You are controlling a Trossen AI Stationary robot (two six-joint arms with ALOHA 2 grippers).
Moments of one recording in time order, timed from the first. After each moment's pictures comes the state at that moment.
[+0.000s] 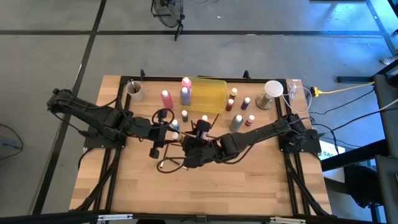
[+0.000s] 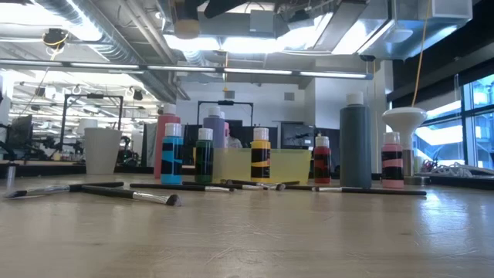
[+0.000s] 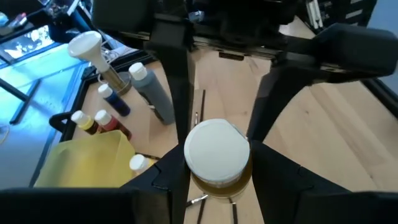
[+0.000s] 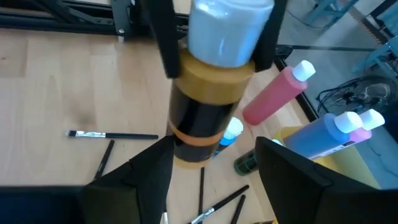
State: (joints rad) left arm -0.32 1.10 1.03 -0.46 -0.32 0.13; right arm 0.37 2.04 1.92 -0.71 0.72 0.23
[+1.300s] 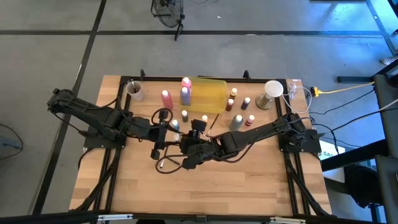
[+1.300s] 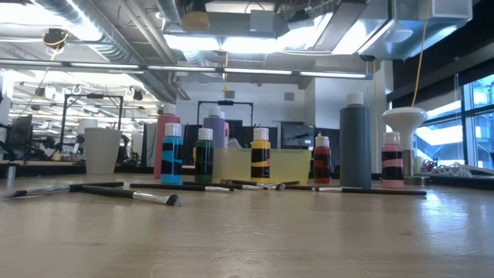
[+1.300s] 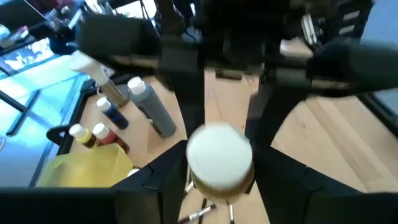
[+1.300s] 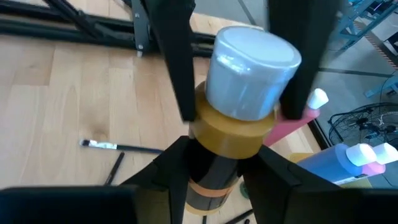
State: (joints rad) left arm -0.32 1.10 1.03 -0.39 -0.32 0.14; right arm 0.36 2.04 1.92 -0.63 0.64 0.11
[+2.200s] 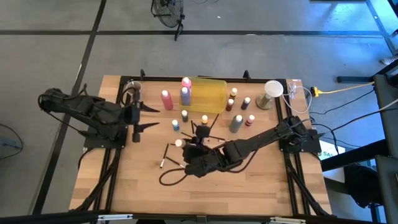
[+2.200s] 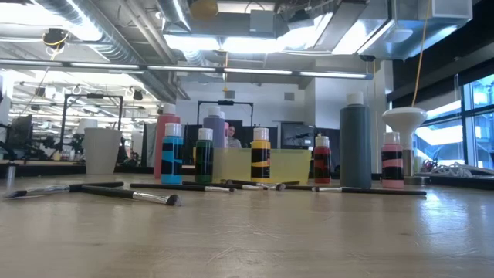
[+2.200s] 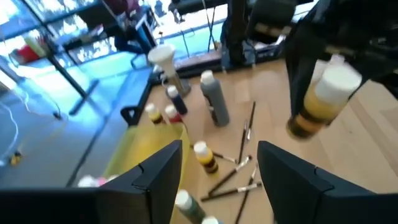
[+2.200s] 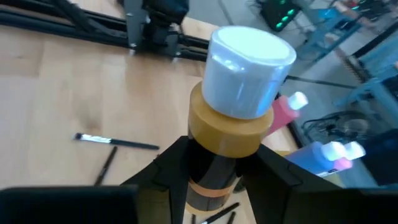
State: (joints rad) left arm -0.32 0.79 1.03 -0.66 -0.50 0.07; right arm 0.42 2.05 1.92 -0.64 0.82 0.11
